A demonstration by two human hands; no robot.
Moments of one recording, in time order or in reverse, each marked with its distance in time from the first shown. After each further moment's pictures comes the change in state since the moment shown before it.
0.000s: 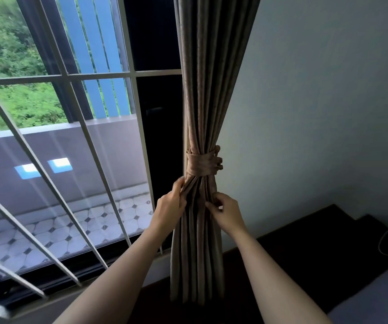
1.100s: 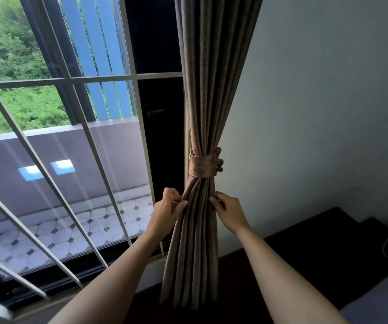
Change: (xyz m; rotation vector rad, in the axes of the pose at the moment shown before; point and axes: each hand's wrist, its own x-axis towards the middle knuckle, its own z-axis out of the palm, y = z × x) left_hand -0.006 -0.024 0.002 -0.238 -0.045 -0.089; right_hand 0.006 -0.001 -0.009 -0.041 -0.045 -0.119
